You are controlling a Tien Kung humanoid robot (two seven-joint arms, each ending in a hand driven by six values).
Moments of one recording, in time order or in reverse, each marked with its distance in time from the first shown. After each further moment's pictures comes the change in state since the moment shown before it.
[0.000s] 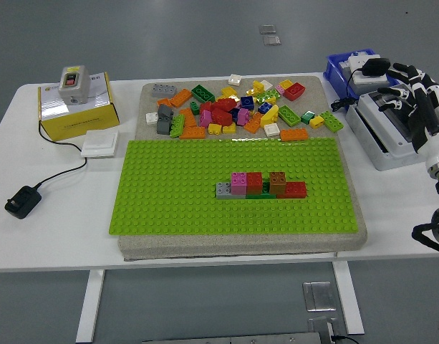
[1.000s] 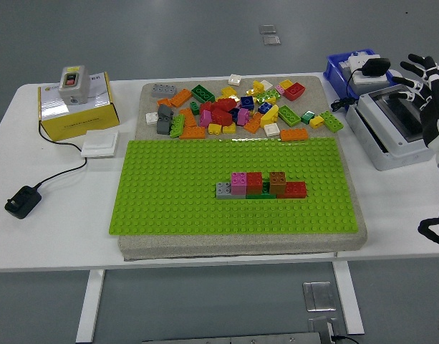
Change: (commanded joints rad) left arm -0.012 -0.002 -0.060 0.000 0.053 -0.005 0.019; right arm -0.005 0.010 0.058 0.007 0.003 0.002 -0.004
